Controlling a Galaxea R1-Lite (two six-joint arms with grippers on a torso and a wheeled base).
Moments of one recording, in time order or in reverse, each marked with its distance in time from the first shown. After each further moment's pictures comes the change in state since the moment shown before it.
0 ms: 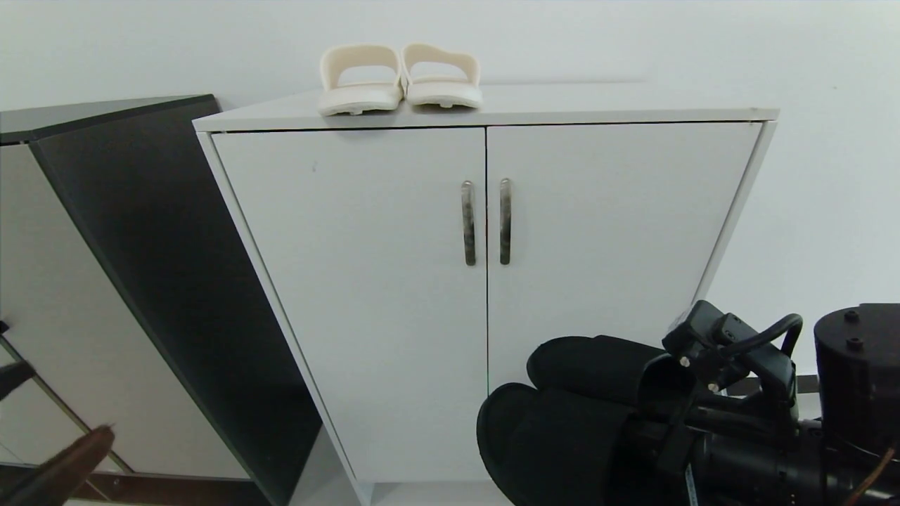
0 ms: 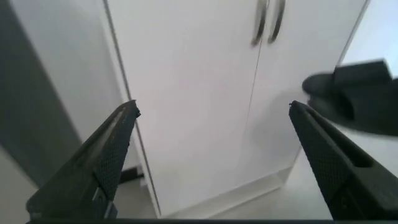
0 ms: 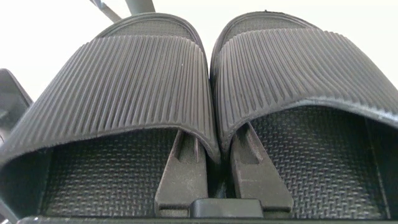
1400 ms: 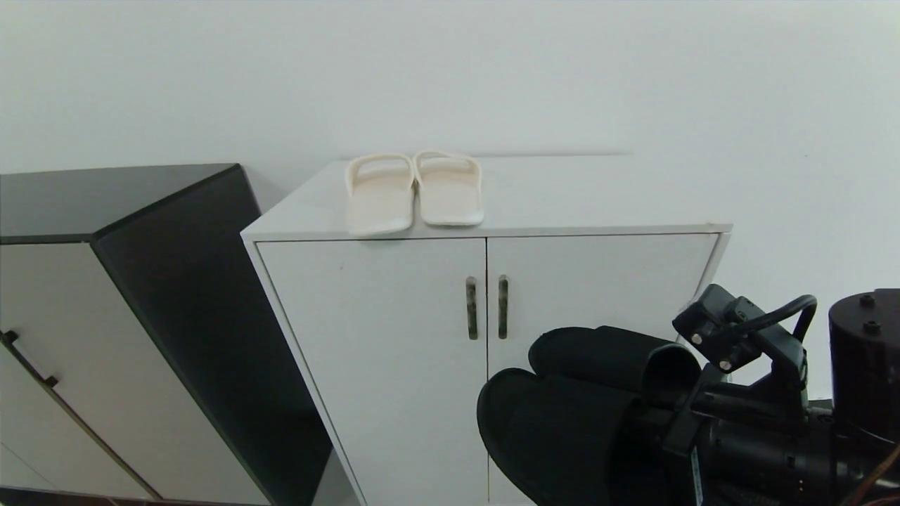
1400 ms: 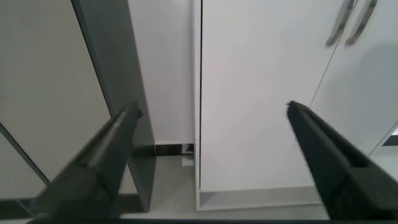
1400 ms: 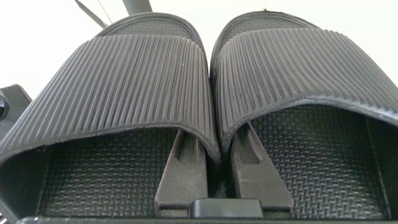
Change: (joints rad) left arm 0.022 -0.627 0.366 0.267 0.366 -0.007; right arm -0.010 -0.013 -0.028 0.026 0.002 0.047
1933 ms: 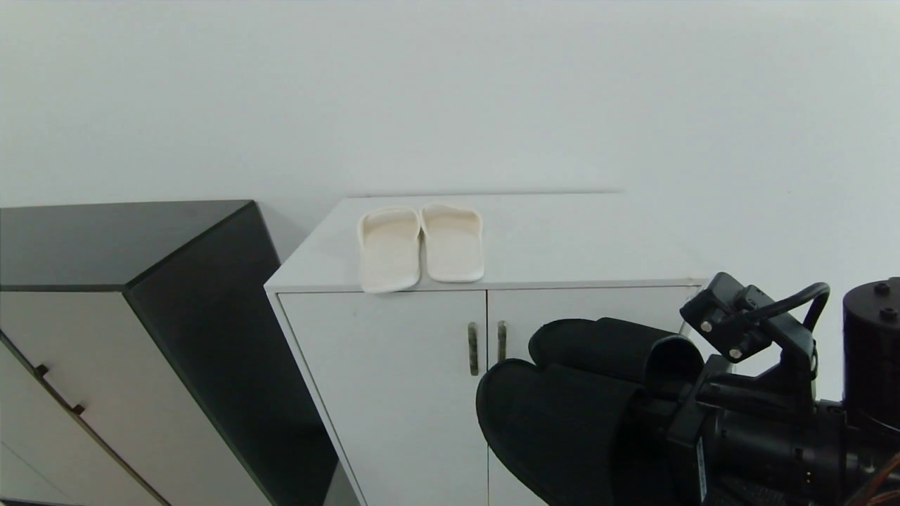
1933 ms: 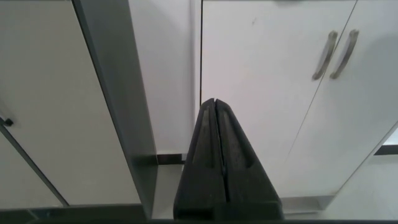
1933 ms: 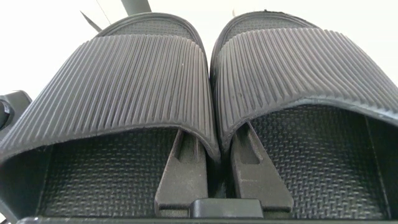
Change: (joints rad) left arm 0.000 0.000 0.000 0.000 0.001 -0.001; right arm 0.000 -0.013 -0.020 0.010 -0.001 0.001
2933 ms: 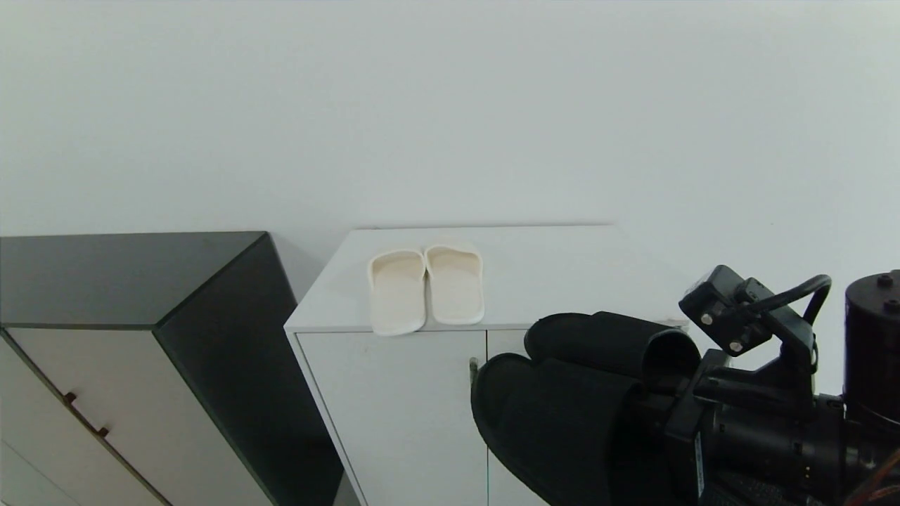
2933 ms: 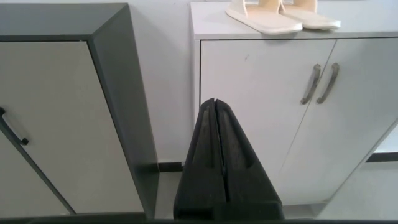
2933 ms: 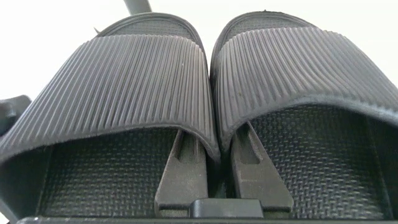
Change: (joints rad) left arm 0.000 0.000 0.000 0.000 -0.001 0.000; right arm 0.001 0.000 -0.016 -0.001 0.000 0.000
